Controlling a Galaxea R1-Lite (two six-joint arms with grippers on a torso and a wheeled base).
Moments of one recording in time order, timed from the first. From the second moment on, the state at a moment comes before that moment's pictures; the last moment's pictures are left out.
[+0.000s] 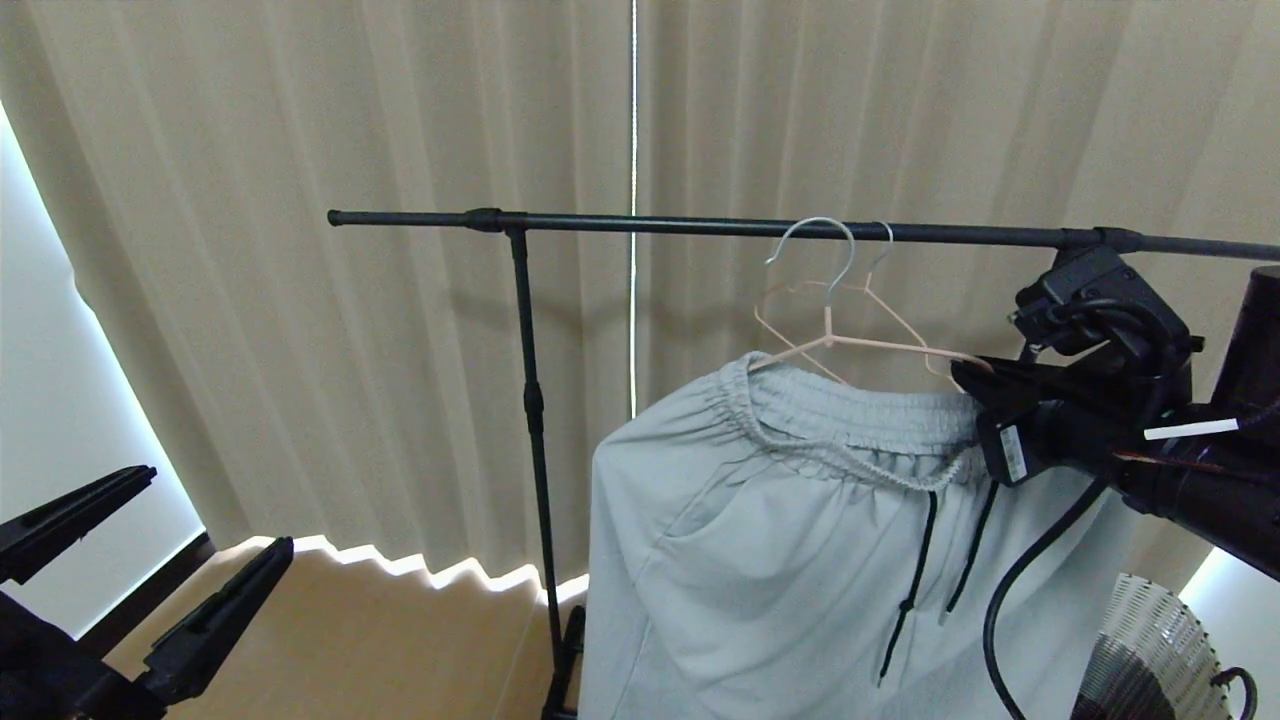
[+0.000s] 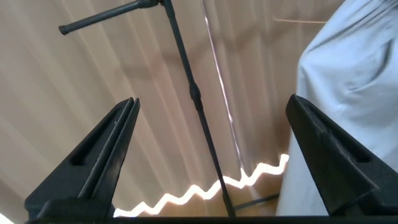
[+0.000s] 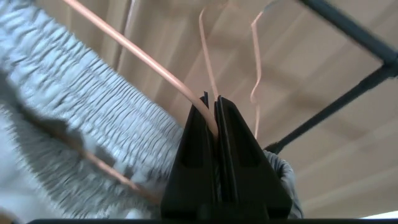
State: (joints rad) left arm -0.17 0.99 -0.02 -1.04 -0.15 0.27; right arm 0.44 1.44 -0.69 -0.53 -0.30 -0.32
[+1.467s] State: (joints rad) left arm -0.17 1.05 -0.05 -1.04 -0.16 0.20; right arm 0.36 1.70 -0.94 -0.54 -0.58 -0.29
